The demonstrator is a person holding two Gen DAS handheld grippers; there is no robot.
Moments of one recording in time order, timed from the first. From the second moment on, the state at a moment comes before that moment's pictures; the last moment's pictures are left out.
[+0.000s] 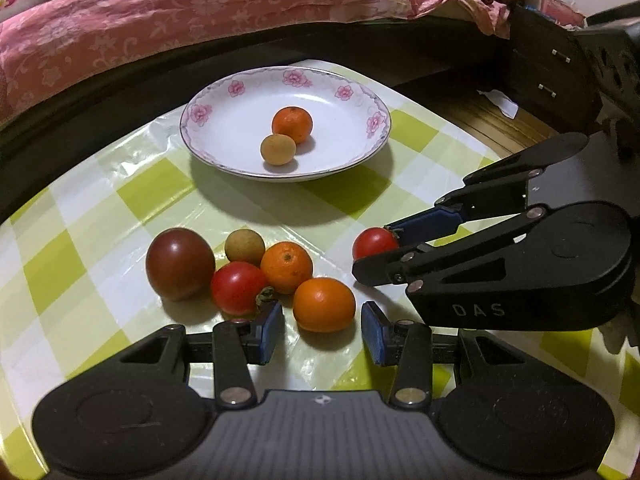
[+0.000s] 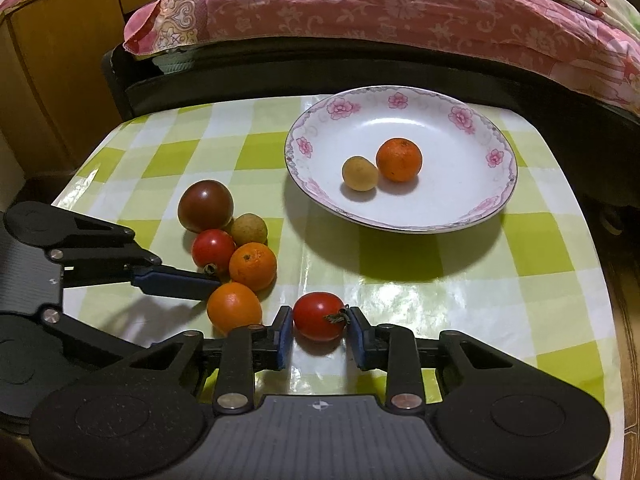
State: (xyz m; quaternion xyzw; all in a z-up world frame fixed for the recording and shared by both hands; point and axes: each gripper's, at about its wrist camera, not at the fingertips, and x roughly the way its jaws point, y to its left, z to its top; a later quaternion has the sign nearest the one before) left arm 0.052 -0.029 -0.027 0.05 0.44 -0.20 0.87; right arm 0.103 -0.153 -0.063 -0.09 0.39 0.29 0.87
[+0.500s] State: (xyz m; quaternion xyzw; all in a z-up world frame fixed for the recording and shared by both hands) left arm 0.046 -0.029 -0.024 0.07 0.44 -0.20 0.87; right arm 0.095 -0.157 -0.060 -0.09 0.40 0.28 0.87
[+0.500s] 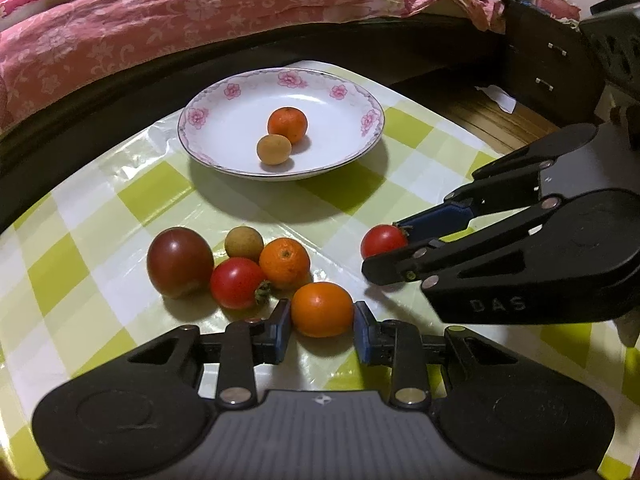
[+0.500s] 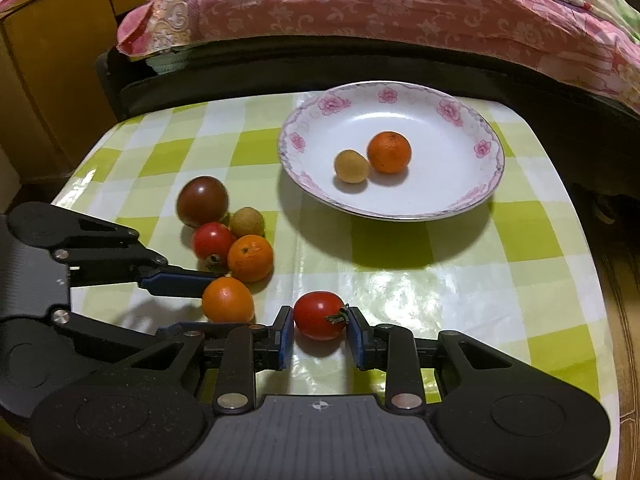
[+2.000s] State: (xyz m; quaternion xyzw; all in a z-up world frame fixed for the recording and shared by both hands) left arm 0.046 -0.027 -0.027 0.07 0.43 -0.20 0.87; right arm 0.080 -0.158 -0.064 -0.13 0.40 0.28 0.86
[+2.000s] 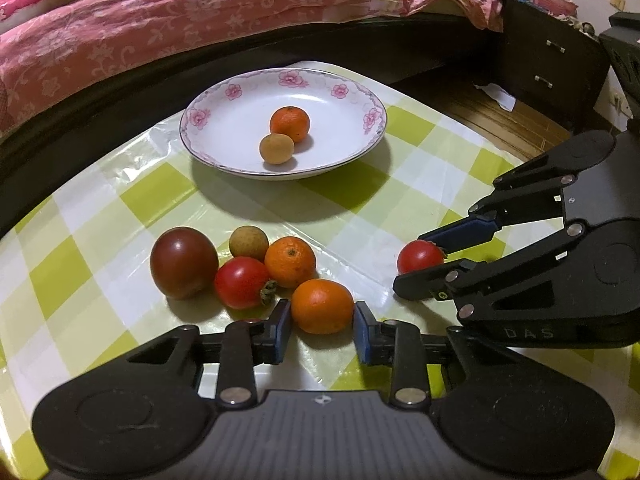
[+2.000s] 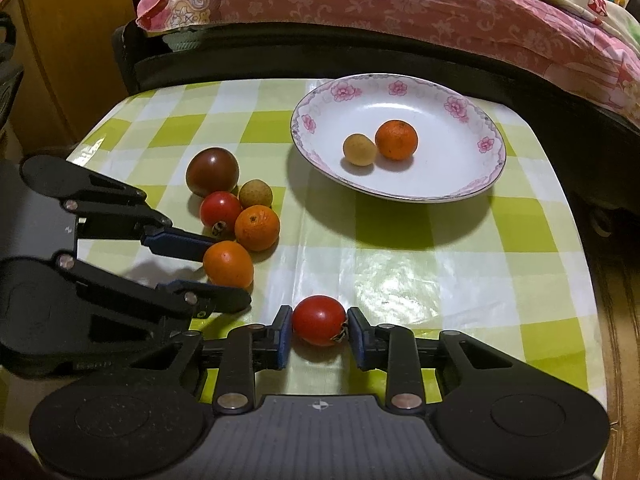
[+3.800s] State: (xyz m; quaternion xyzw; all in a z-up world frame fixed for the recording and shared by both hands) left arm 0.084 -0.035 0.012 0.07 0.41 -0.08 0.91; right arm 0.106 -0.160 -0.034 -0.06 0.37 0.22 0.90
